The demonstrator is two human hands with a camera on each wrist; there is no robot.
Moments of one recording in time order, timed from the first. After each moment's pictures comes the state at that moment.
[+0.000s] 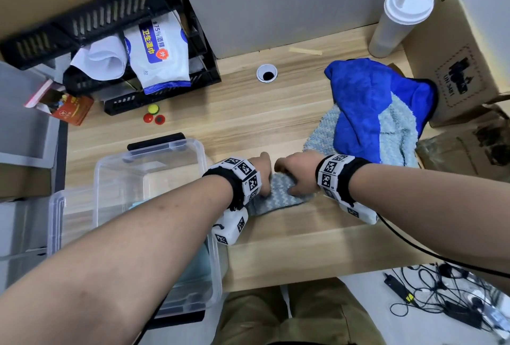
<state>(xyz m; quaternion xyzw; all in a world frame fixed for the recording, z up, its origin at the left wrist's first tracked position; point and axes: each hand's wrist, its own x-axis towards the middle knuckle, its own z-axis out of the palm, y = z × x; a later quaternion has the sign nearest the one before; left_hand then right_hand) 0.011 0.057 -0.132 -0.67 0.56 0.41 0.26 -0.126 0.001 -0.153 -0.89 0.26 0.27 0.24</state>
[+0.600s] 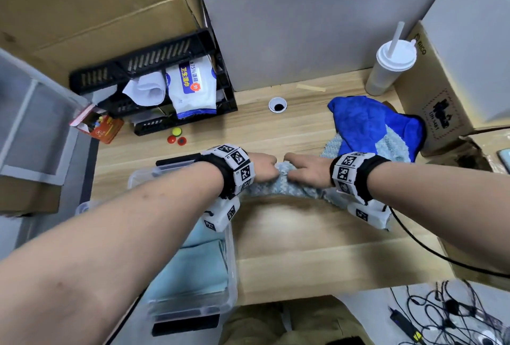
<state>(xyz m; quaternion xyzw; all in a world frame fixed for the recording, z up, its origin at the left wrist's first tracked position) 0.036 0.039 -0.047 -0.65 0.62 0.38 0.22 -0.115 -0.008 -0.067 -0.82 0.33 0.21 0.42</state>
